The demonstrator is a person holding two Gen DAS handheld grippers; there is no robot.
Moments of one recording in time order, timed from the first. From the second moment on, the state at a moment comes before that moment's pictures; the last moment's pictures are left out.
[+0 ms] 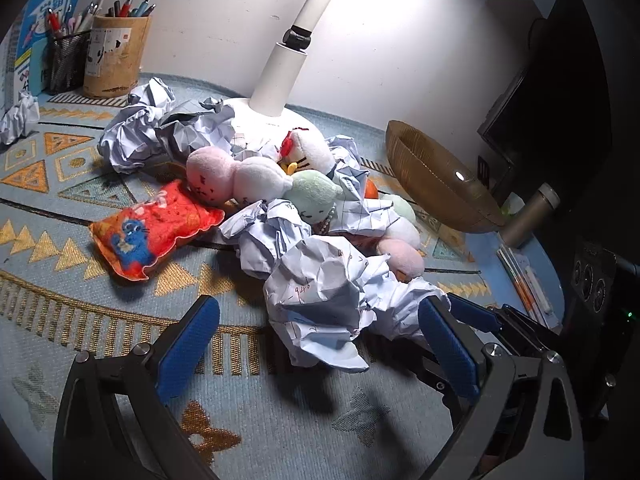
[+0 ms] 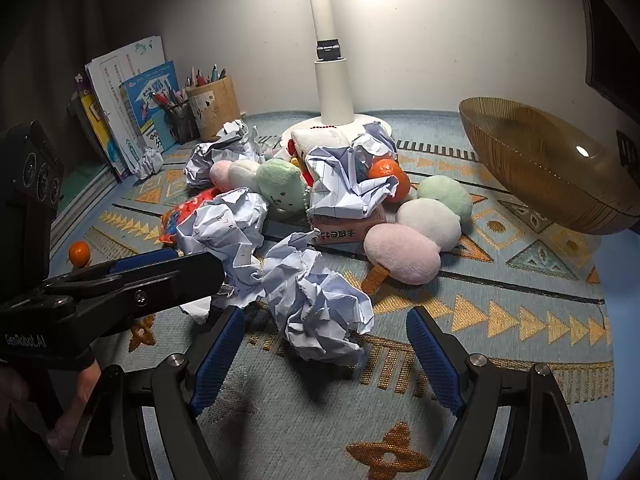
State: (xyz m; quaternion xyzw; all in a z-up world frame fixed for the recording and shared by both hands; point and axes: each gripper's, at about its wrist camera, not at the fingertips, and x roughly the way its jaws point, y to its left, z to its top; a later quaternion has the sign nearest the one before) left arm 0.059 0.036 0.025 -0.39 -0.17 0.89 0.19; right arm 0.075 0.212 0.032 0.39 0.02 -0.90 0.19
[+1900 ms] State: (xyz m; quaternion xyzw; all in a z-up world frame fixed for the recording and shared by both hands) left arm 0.082 0.035 0.022 -0.39 -0.14 0.90 0.16; right arm 0.106 0.280 0.037 0.41 -0.09 -0.89 0.20
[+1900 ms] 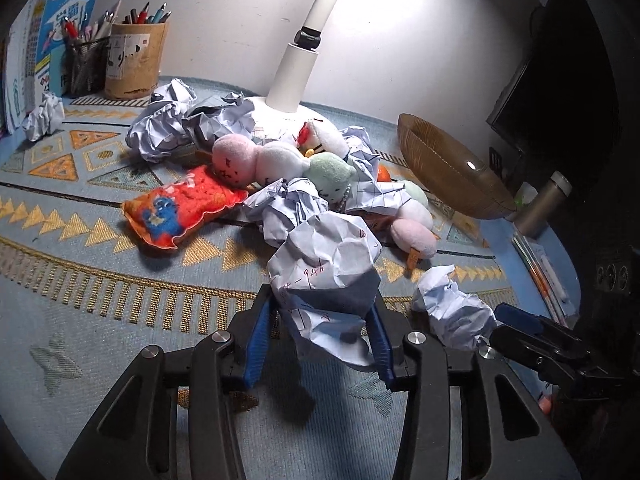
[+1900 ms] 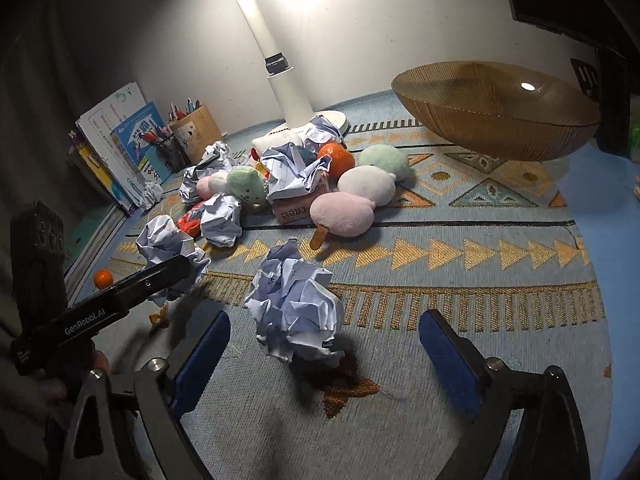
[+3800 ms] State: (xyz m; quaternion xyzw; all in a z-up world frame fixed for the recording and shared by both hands) left arm 0.049 -0.006 0.108 -0.33 -0.10 0.94 0.05; right arm -0.123 0.343 0.091 0.23 0.16 -0.95 -0.13
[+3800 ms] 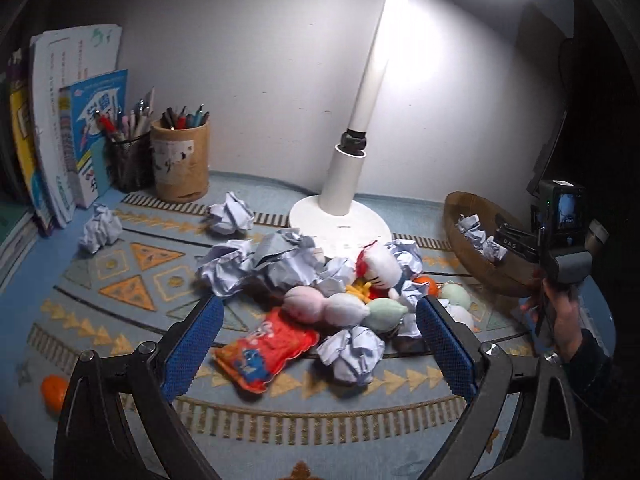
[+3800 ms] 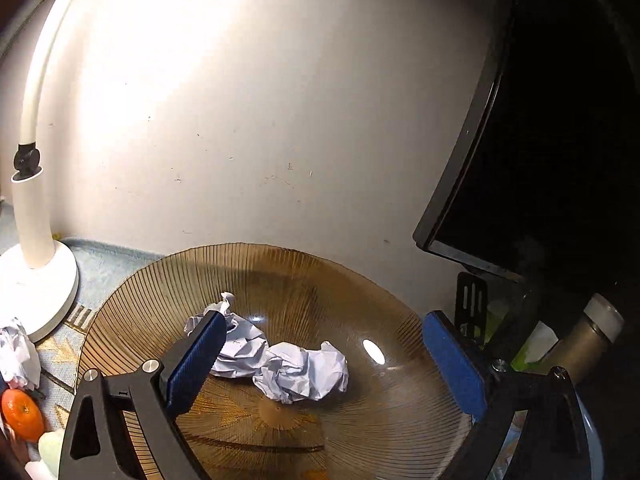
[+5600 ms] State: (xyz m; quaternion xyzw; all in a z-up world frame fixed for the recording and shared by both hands) left arm -0.080 -0.254 0.041 -0.37 -0.06 0.92 0.05; right arm 0.076 -0.092 0.015 0.44 0.02 -0.82 0.38
